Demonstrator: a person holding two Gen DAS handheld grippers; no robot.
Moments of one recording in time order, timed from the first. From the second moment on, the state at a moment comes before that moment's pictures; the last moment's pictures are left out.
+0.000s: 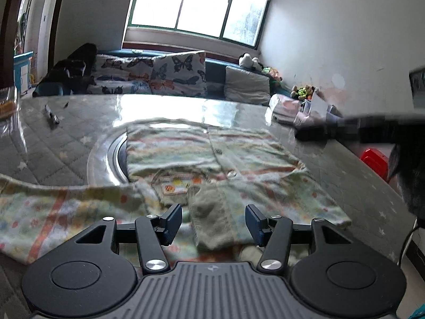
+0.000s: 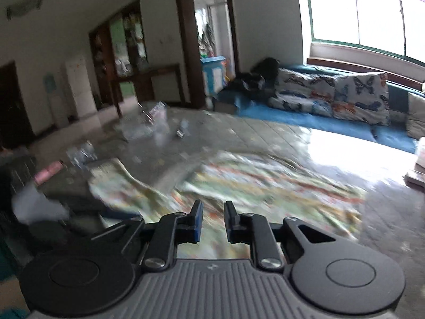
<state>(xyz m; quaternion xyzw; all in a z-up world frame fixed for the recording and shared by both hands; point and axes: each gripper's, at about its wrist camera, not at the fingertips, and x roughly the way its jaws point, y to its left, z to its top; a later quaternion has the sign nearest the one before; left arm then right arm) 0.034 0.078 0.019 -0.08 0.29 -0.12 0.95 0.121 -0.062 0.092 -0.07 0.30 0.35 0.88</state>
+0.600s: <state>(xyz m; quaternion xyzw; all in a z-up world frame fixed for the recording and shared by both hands) 0.067 0.035 -0.003 -0.05 0.33 -0.17 0.93 0.147 -0.126 0.039 -0.05 0.36 0.28 0.89</state>
